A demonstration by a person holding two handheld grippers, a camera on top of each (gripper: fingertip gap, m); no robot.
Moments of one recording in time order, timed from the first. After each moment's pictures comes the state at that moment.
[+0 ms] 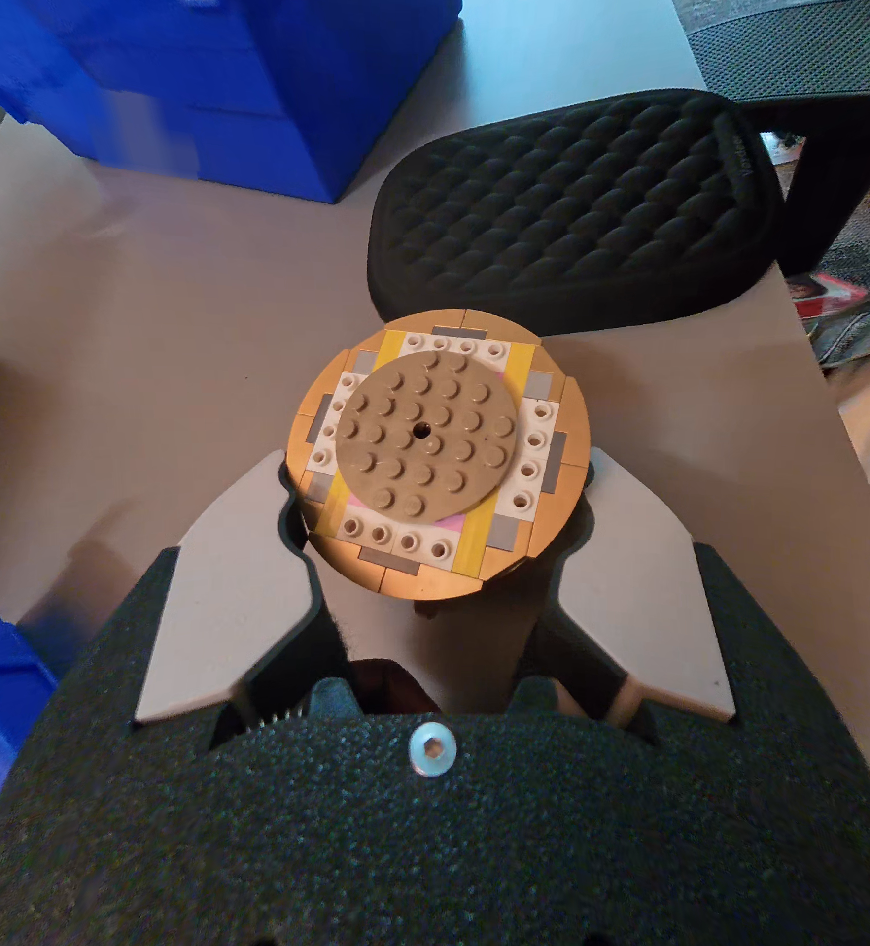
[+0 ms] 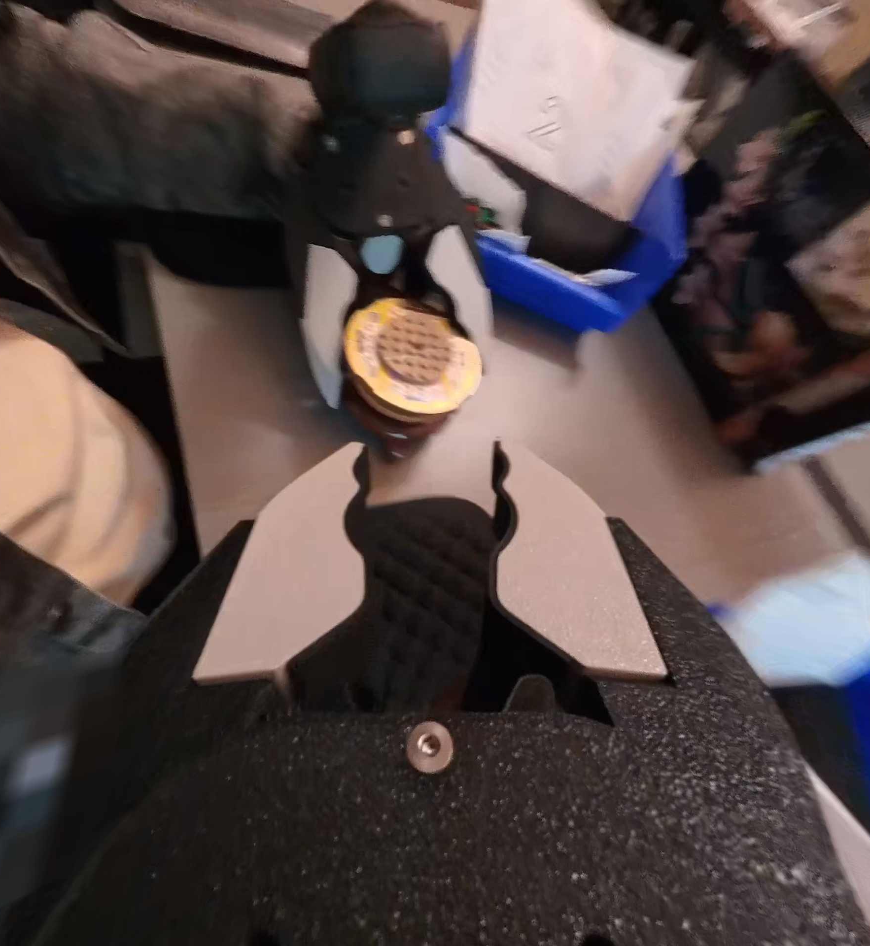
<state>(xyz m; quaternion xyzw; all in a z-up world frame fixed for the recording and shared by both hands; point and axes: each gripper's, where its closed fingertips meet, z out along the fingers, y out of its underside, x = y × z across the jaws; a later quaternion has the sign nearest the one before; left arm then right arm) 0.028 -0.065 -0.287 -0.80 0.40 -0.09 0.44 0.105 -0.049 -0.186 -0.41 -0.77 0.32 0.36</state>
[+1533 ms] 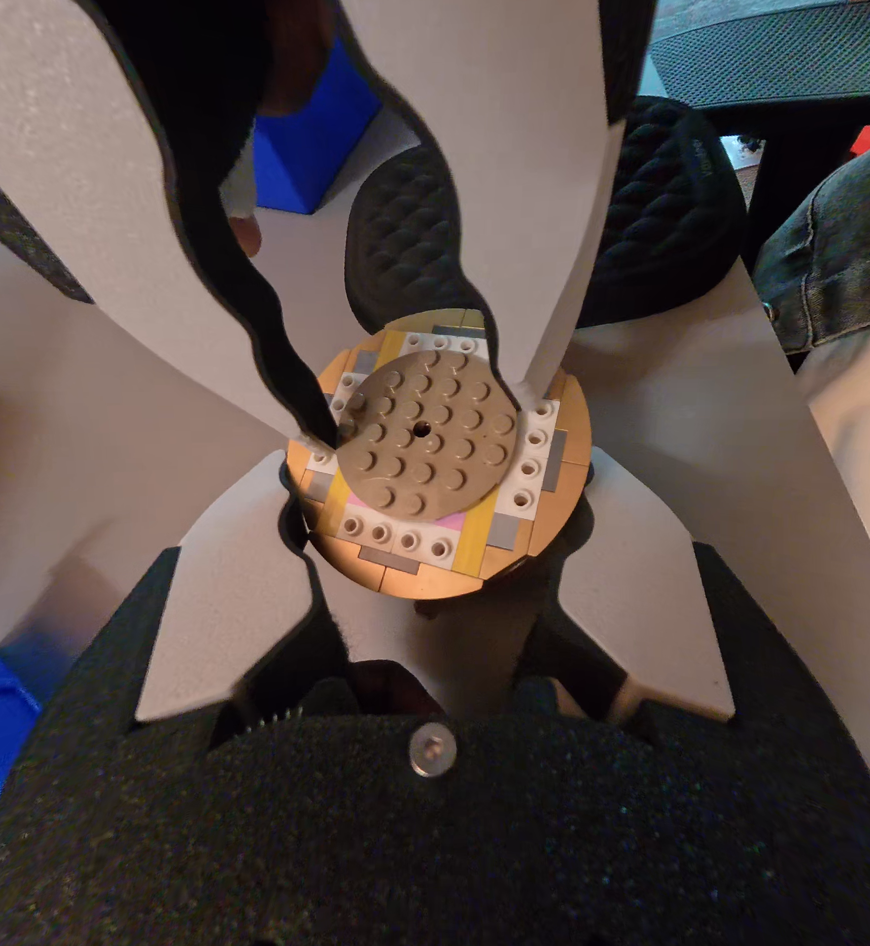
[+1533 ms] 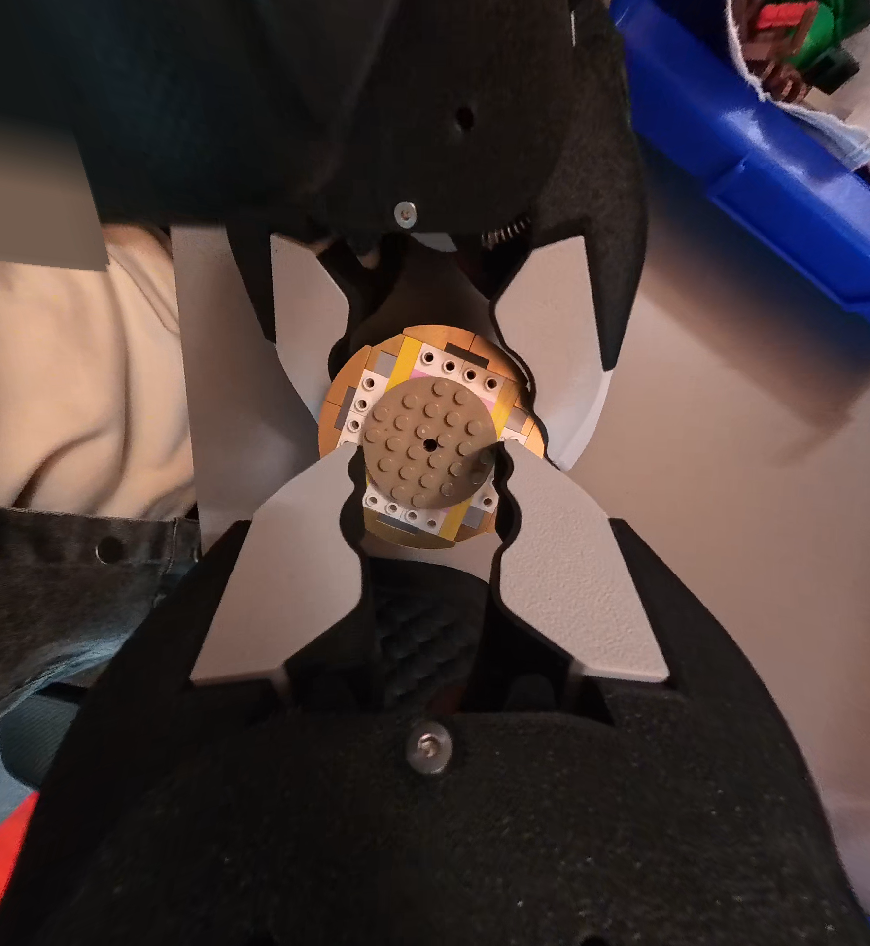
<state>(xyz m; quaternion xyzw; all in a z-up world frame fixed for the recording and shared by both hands) 0.033 -0.070 -0.287 -0.79 0.41 -0.11 0.44 0.022 -0.084 -0.251 -0.37 -0.91 0.19 0.04</state>
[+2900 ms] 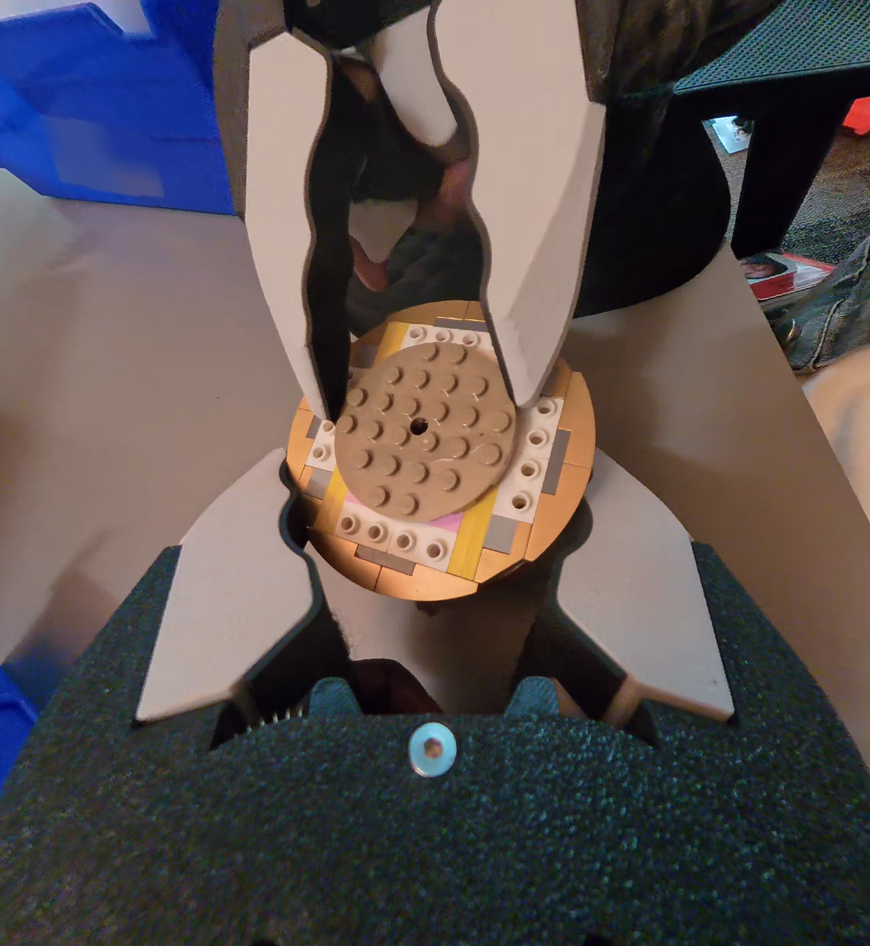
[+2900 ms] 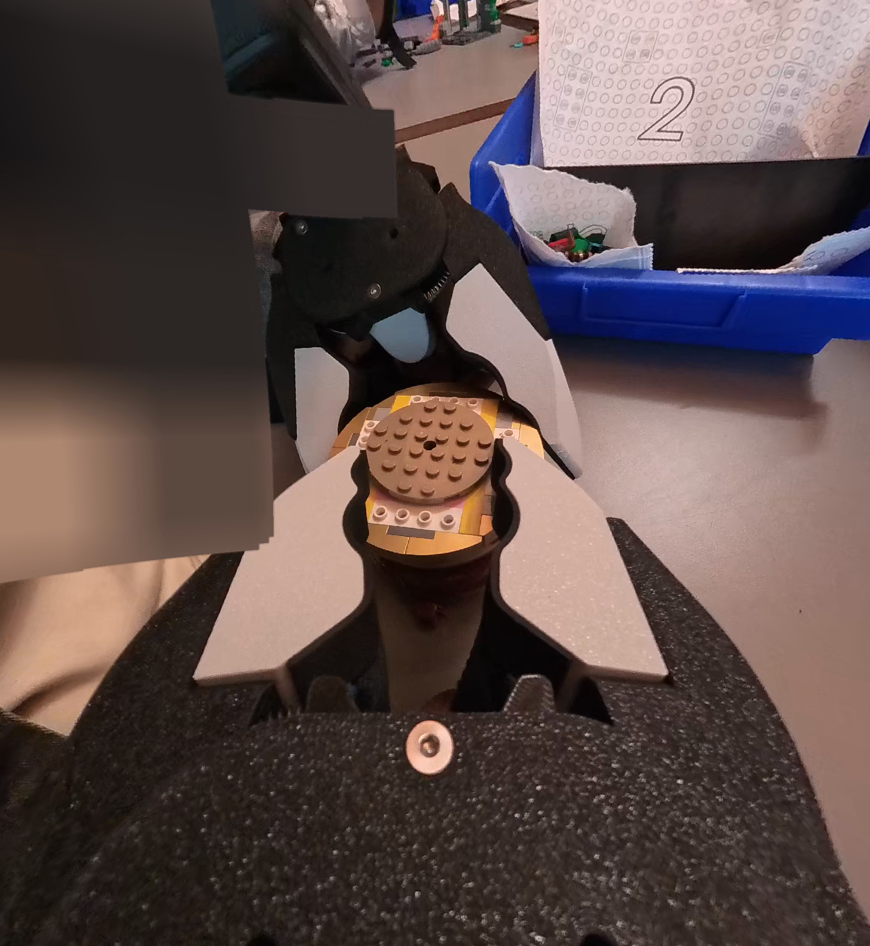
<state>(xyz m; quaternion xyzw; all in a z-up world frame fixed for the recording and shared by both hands) 0.036 -0.073 -0.289 -0.78 0.43 -0.10 0.44 0.024 -0.089 -0.243 -0.44 -0.69 0.52 0.22</state>
